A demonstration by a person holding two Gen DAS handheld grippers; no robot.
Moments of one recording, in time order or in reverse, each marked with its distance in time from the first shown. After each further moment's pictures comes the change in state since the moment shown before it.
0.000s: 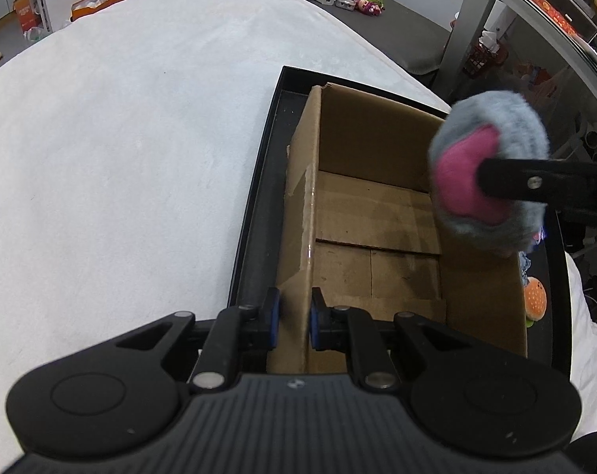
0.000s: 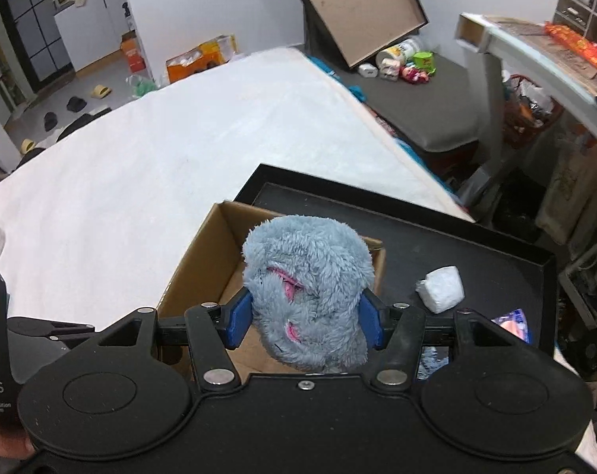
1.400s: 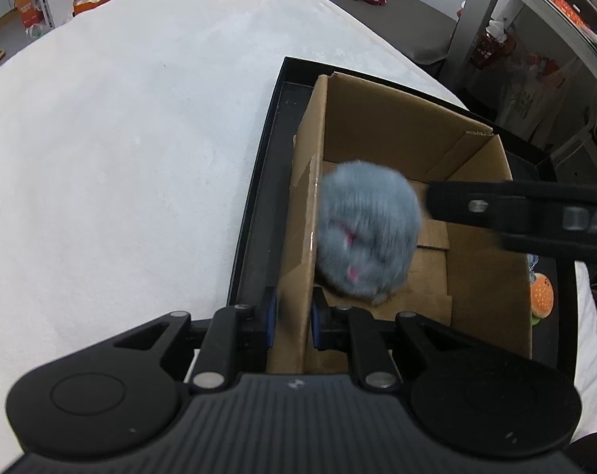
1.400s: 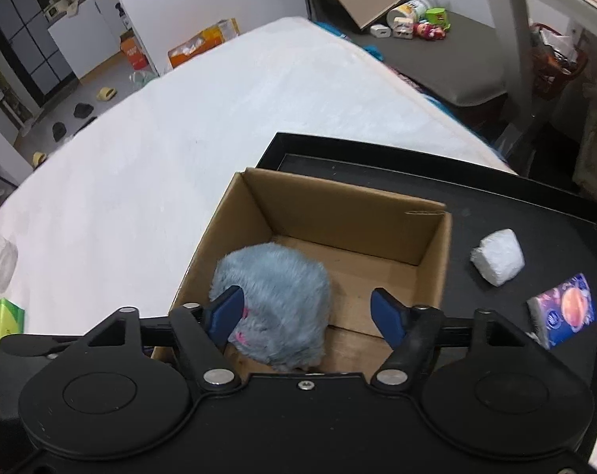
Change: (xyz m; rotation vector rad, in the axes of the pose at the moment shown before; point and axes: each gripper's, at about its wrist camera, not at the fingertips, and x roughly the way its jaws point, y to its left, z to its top) left arm 0.003 -0.003 0.007 -0.002 0.037 0.022; right arm 0.029 -0.001 -0.013 0.105 0.056 0.087
